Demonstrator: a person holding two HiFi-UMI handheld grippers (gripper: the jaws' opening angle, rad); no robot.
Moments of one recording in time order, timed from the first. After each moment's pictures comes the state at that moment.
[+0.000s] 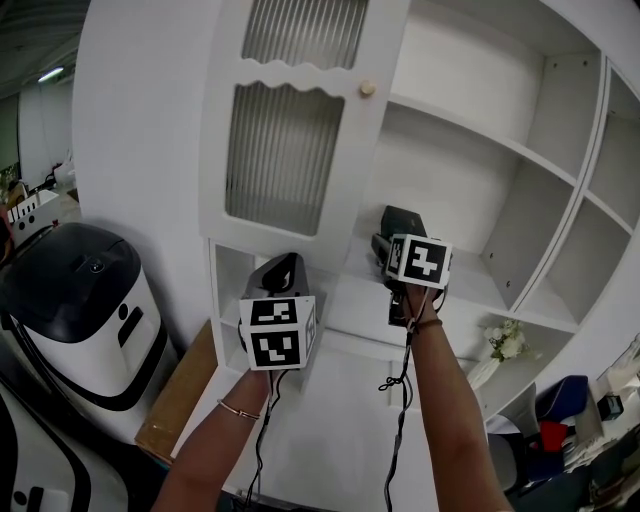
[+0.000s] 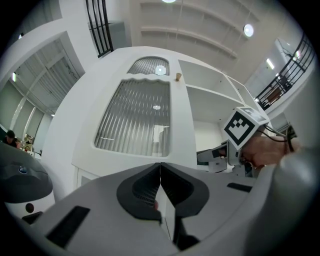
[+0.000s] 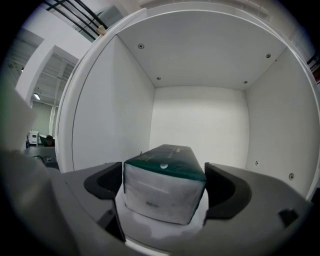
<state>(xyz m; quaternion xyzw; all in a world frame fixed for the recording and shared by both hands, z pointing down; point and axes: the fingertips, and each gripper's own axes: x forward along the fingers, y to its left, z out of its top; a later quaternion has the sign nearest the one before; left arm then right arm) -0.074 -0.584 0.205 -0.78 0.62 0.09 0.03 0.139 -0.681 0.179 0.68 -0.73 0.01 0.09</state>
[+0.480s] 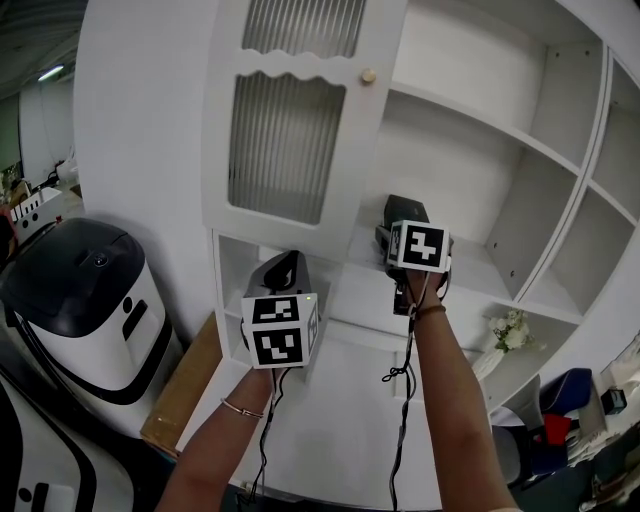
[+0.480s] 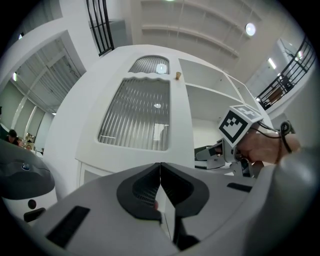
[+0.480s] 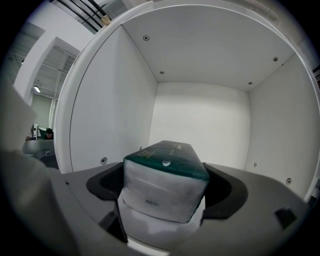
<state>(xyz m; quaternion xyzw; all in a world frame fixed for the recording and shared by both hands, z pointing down) -0.074 -0.577 0.218 -0.78 0.62 0.09 0.02 0.138 -0.684 0.185 0.69 -0.72 0.01 0.12</state>
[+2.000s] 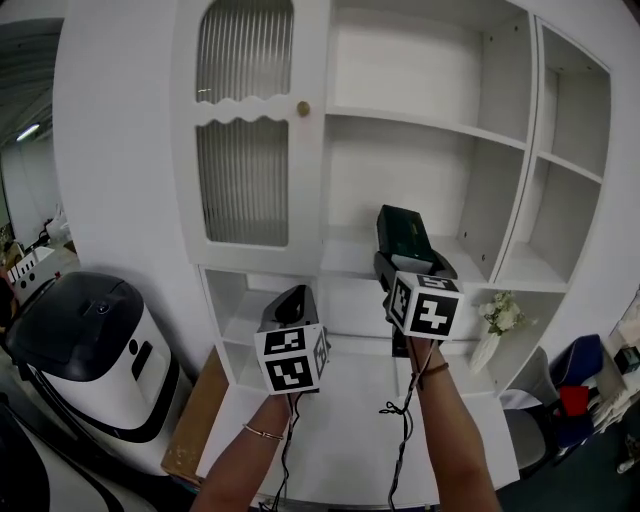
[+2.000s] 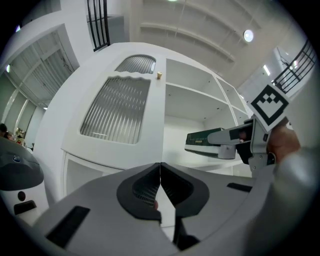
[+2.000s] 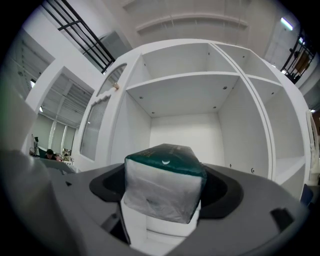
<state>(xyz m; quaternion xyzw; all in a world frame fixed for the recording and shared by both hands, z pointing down) -0.015 -0.549 0.229 -0.81 0.58 0.08 0.02 0.170 -0.565 0.167 0.68 -0.74 -0.04 -0.02</state>
